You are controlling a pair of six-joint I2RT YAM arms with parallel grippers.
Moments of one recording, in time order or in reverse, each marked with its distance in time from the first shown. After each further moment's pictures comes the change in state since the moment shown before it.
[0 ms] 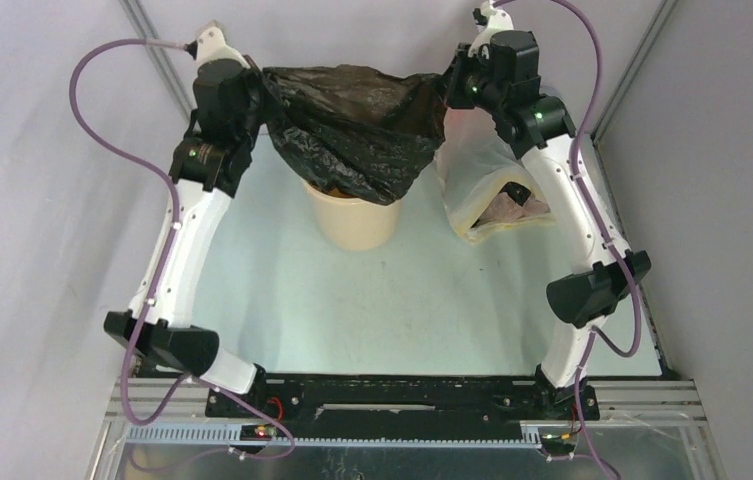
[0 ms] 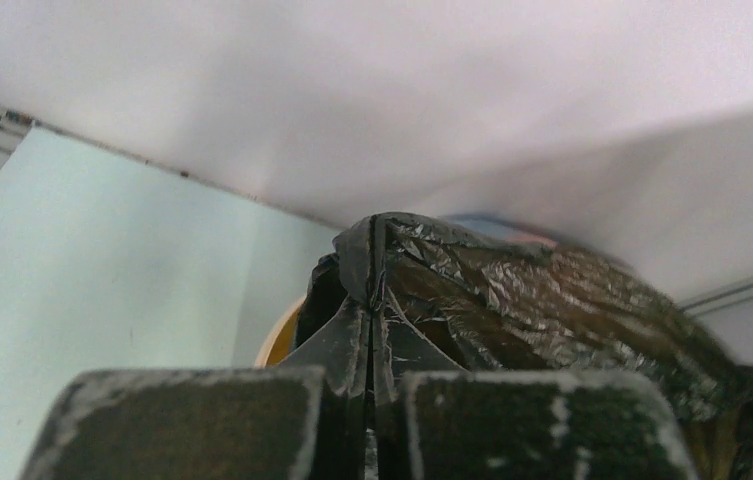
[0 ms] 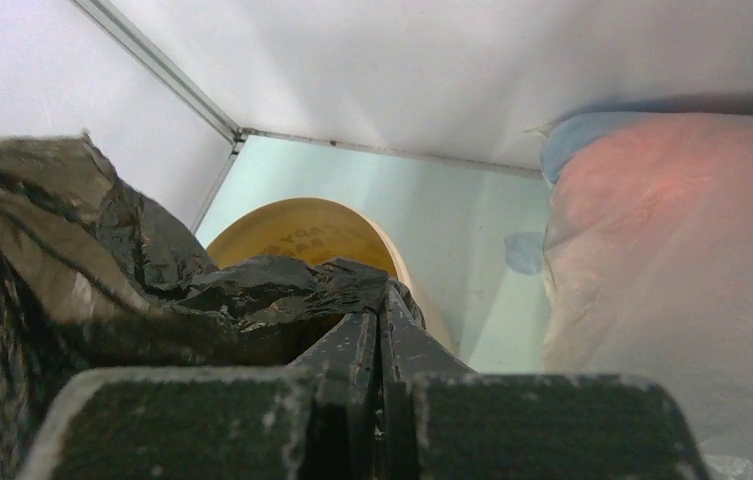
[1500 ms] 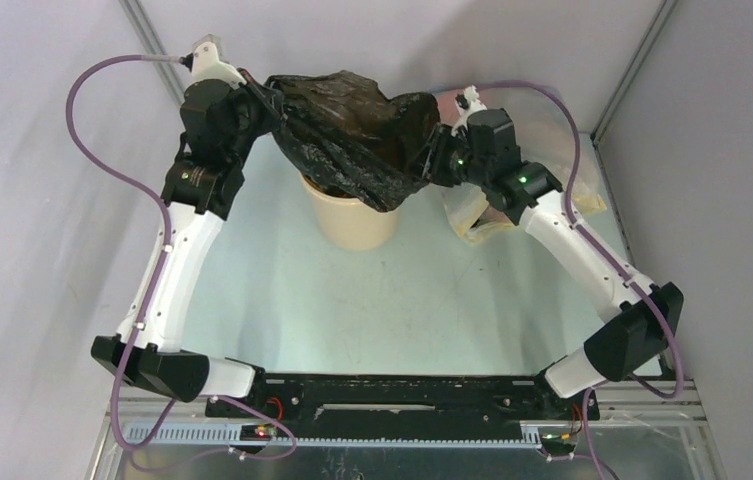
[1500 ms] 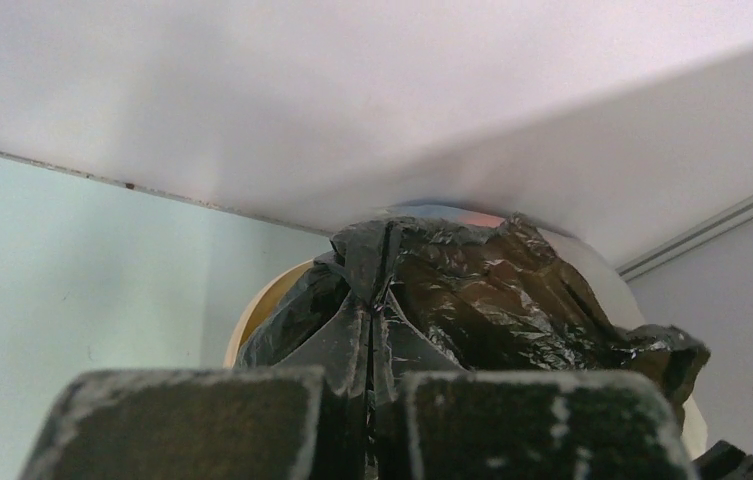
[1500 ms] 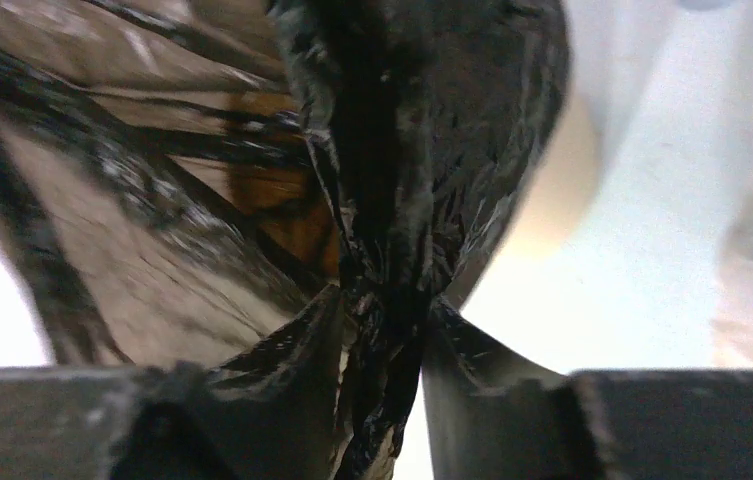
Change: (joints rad) left arm 0.031 -0.092 -0.133 0.133 0.153 0.013; right arm 0.121 -0.341 -0.708 0.145 -0.077 0.286
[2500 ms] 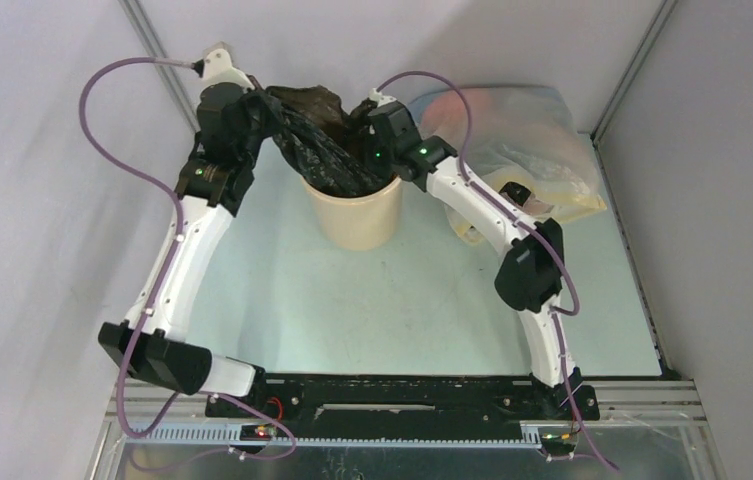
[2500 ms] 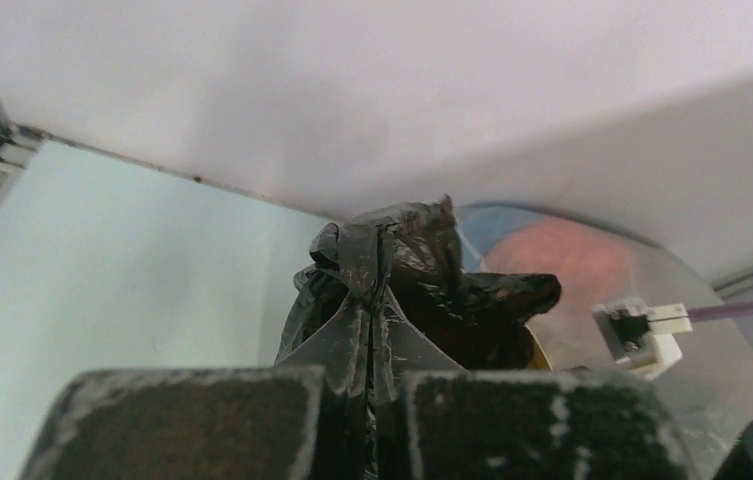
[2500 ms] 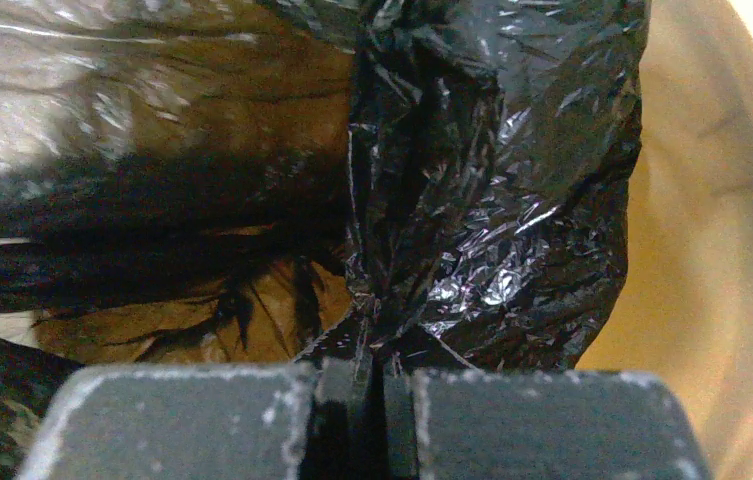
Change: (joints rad) left arm 0.000 0.018 -0.049 0.036 -0.122 0.071; right arm 0.166 0.618 0.621 -0.141 0.197 -0.148
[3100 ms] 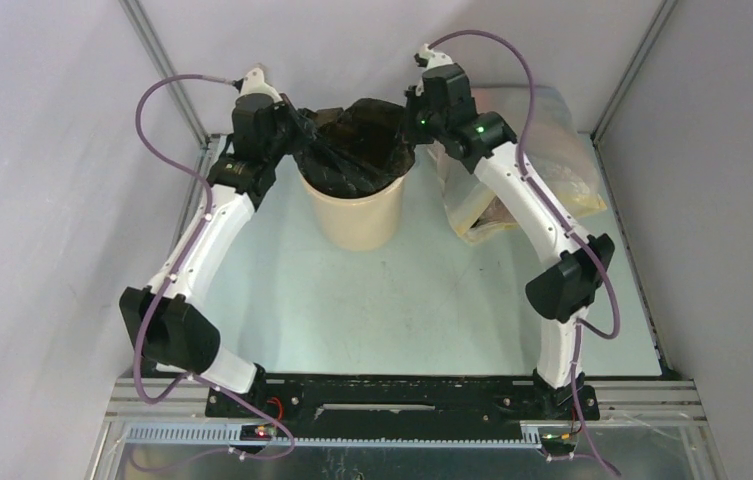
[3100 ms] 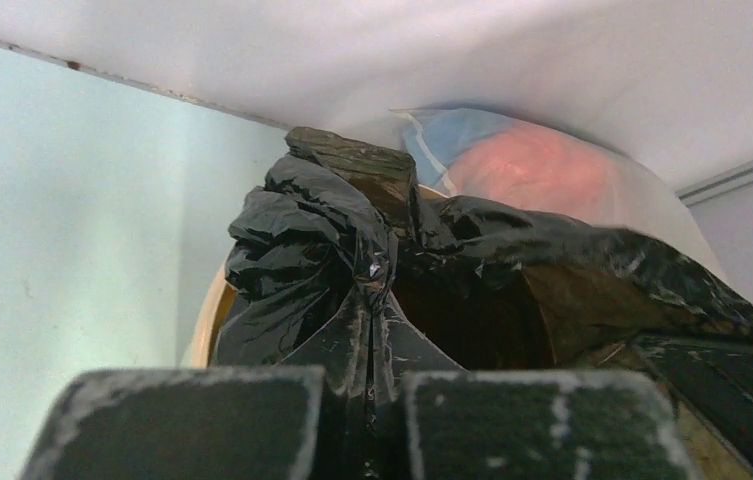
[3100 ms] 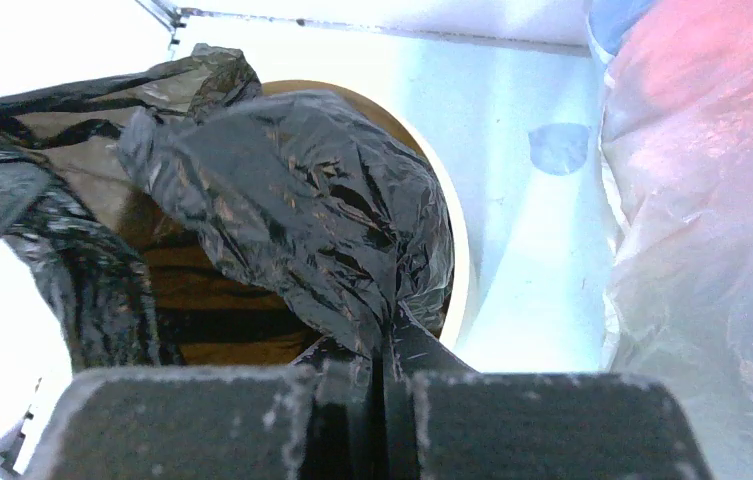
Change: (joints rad) left arm -0.007 0.121 -0.108 0.072 0.193 -0.127; right arm -0.104 -0.147 0.049 -0.087 0.058 -0.109
